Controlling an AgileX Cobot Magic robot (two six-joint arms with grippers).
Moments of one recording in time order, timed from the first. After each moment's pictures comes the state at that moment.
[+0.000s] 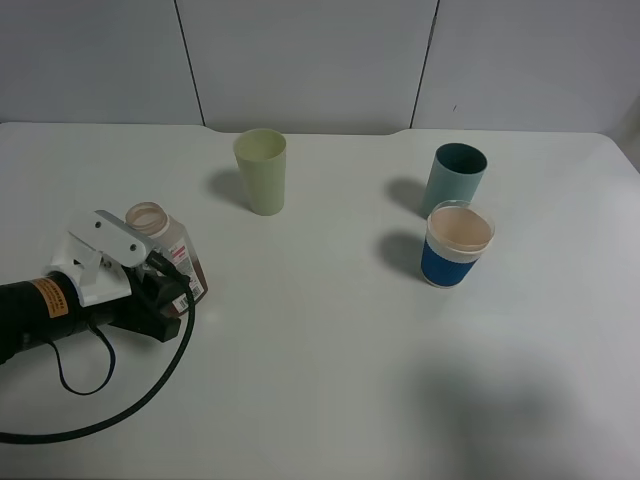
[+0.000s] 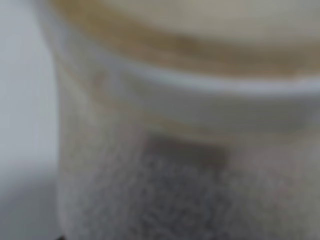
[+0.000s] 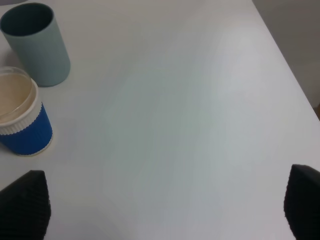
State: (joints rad) left arm -0.34 1.76 -0.15 0.21 -0.97 0.00; right arm -0.08 0.00 -0.50 -0.06 1.07 0.05
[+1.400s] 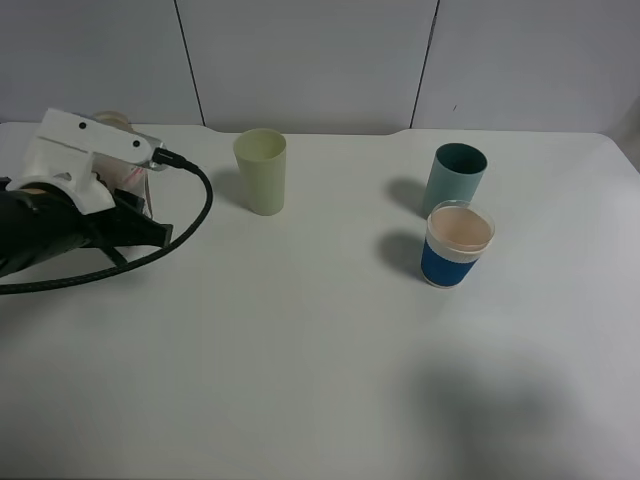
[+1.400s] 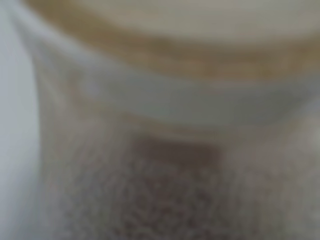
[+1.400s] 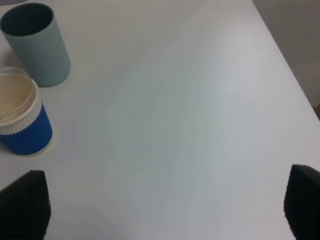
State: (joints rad) left arm -0.61 1.45 -0.43 -1.24 -0.65 1.10; right arm -0.08 0.00 -0.50 -0.06 1.07 0.05
